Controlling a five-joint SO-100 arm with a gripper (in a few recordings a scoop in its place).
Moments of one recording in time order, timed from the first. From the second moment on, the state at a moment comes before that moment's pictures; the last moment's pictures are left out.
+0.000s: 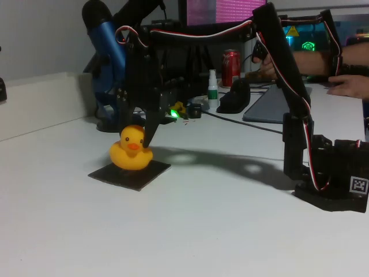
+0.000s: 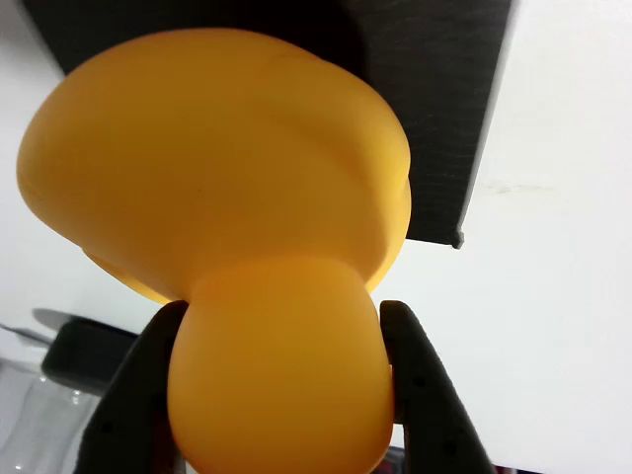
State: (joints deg) arm -9.7 67.4 67.4 73.7 1.6
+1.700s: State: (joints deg) arm -9.5 66.1 66.7 73.9 1.2
